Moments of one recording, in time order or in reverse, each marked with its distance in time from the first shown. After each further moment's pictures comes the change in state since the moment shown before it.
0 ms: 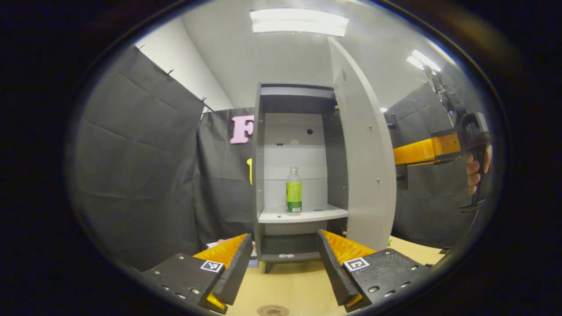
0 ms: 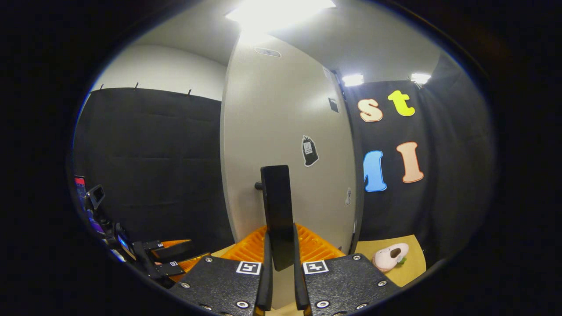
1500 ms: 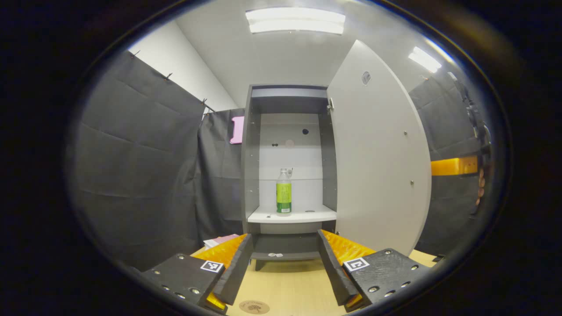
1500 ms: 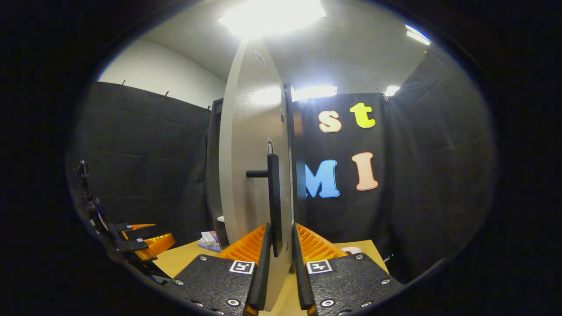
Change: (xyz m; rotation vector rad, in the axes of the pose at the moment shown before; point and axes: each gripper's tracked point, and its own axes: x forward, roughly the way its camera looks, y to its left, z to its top) left arm -0.003 -0.057 0.030 0.007 0.008 0.051; right arm -0.075 -0.093 -0.007 -0.063 -0.047 -0.237
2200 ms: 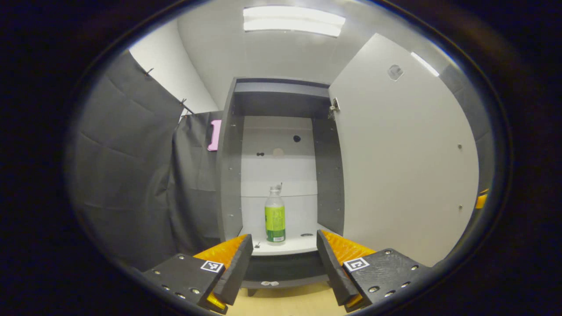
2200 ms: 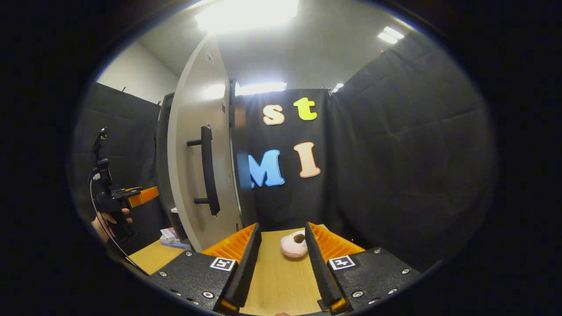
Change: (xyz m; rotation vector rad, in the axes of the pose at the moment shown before) left arm 0.171 0.012 0.028 -0.012 -0.056 -0.162; right arm -0.056 -0.070 -0.047 0.080 0.031 -0.396
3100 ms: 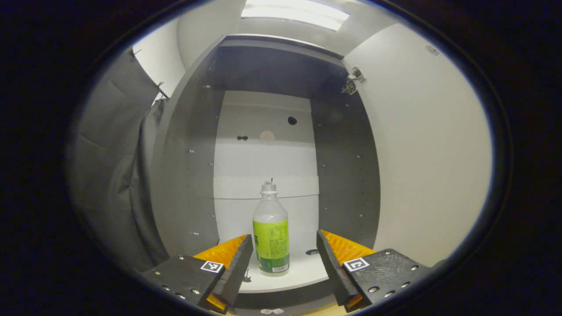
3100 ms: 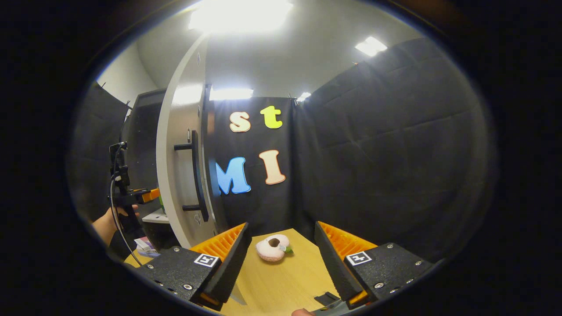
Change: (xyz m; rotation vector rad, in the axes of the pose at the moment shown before) left arm 0.194 0.021 -0.060 -0.032 0.035 -0.138; right arm -0.011 0.012 0.001 0.002 -0.054 -0.266
